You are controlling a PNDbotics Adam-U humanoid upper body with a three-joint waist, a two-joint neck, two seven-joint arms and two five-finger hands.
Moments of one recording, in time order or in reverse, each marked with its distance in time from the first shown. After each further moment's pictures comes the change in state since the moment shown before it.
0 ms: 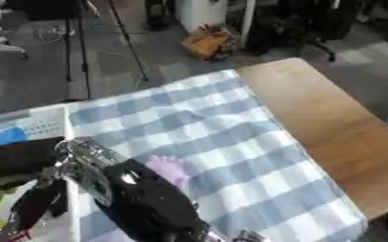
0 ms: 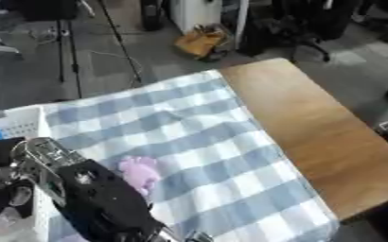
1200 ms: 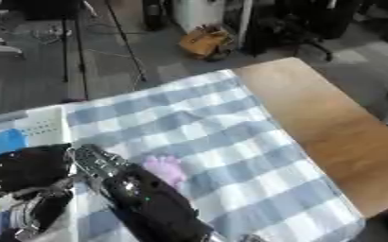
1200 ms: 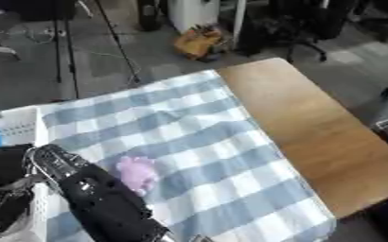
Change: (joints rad) left arm 0.002 -0.001 0.001 0.001 -0.001 -0.001 -0.001; right arm 0.055 -0.070 -0.085 -0.014 0.159 -0.076 -0.268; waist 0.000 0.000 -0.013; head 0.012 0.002
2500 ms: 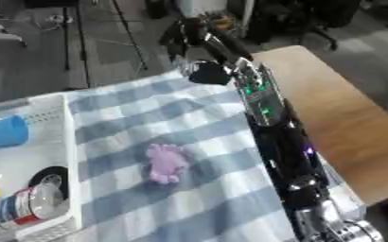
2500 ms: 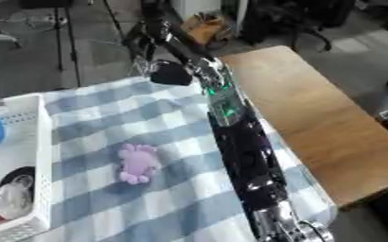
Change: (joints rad) left arm 0.004 0.000 0.012 0.004 -0.009 0.012 0.018; right arm 0.200 -0.338 -0.249 -0.447 -0.978 0.428 0.435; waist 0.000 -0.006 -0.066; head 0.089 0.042
